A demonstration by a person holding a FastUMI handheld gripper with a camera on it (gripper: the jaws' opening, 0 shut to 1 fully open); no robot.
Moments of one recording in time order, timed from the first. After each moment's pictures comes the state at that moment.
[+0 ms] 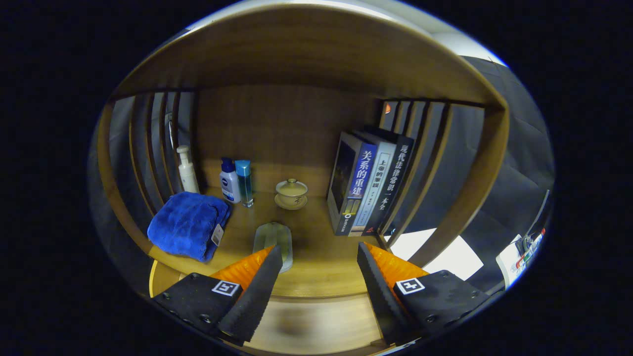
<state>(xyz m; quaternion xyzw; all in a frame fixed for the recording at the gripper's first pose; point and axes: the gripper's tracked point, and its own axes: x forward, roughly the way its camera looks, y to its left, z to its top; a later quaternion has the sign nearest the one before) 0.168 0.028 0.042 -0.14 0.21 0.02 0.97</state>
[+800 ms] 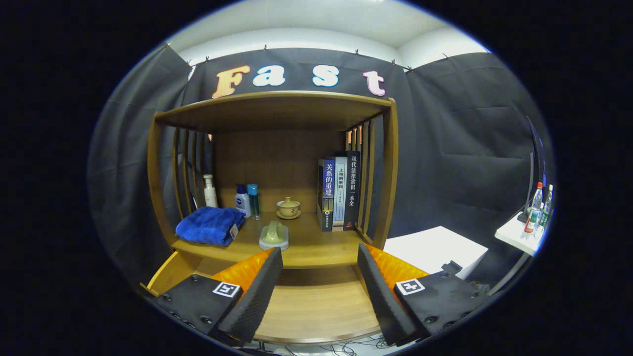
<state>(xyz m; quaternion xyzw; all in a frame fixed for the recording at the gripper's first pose) 0.013 -0.029 0.043 -0.08 0.07 0.04 0.99</state>
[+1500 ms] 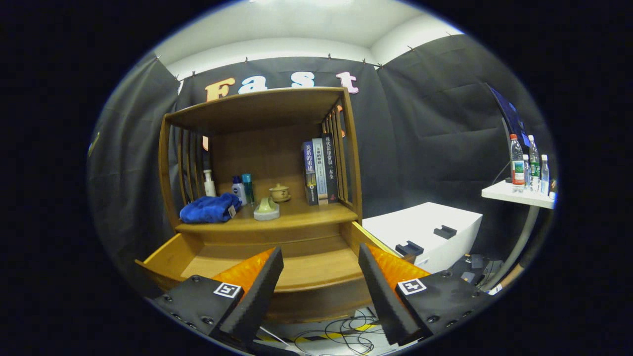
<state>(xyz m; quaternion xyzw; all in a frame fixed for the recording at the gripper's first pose) -0.085 -0.094 -0.056 -0.03 0.06 0.01 1.00</state>
